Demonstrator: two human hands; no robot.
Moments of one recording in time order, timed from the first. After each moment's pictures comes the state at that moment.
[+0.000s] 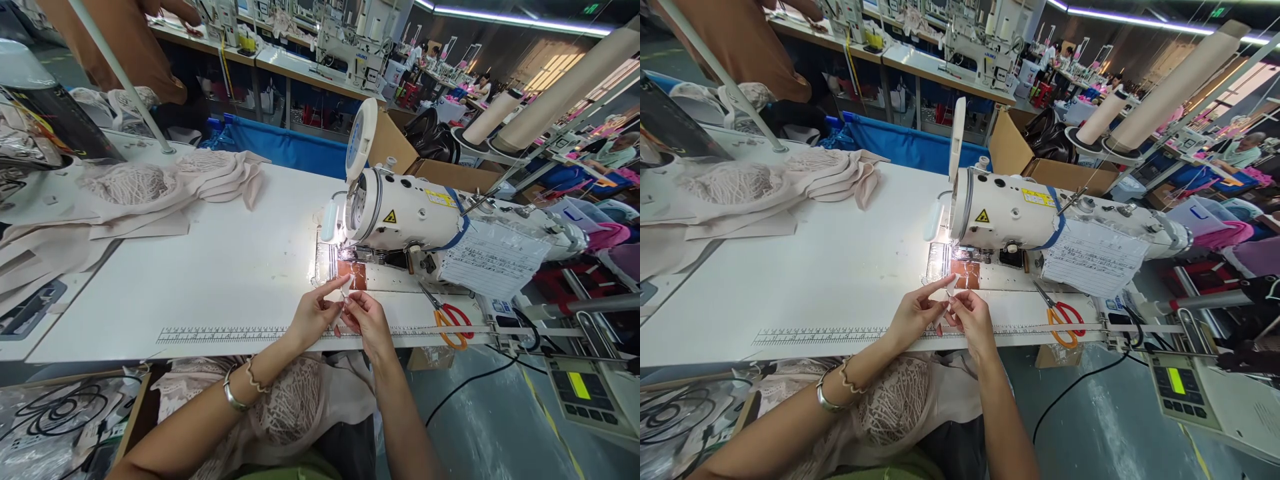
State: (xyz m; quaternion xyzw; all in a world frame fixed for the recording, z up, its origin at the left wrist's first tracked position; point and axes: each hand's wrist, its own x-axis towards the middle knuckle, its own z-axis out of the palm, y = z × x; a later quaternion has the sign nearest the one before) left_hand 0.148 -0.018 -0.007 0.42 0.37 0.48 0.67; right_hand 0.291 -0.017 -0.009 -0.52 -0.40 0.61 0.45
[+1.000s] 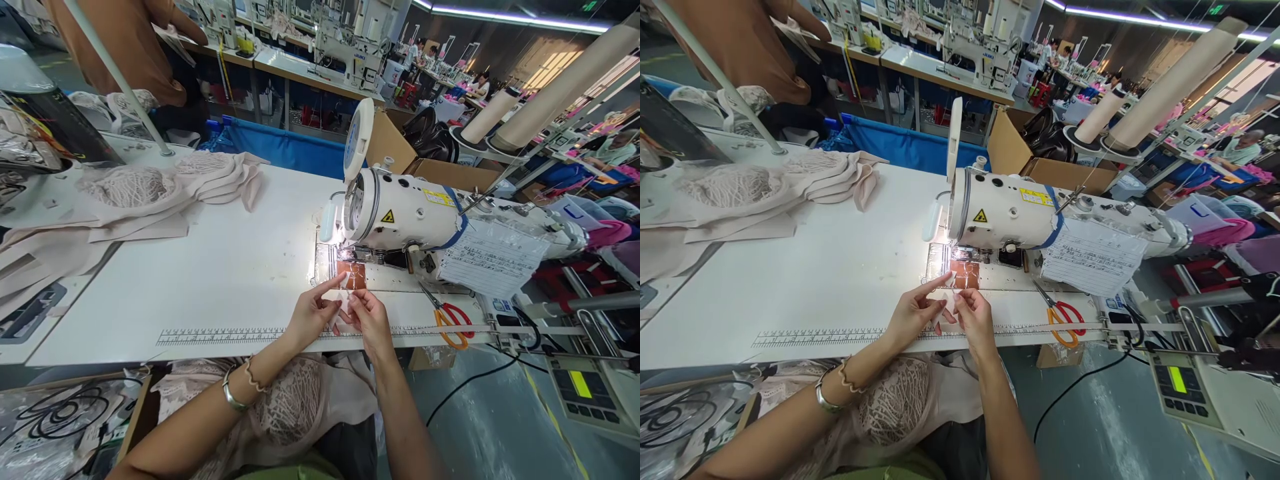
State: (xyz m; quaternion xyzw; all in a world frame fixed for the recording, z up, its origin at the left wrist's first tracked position) left_hand 0.146 -0.016 -0.007 0.42 0.36 0.49 0.68; right_hand 0.296 -0.018 -0.009 -0.55 -0.43 0.55 0.46
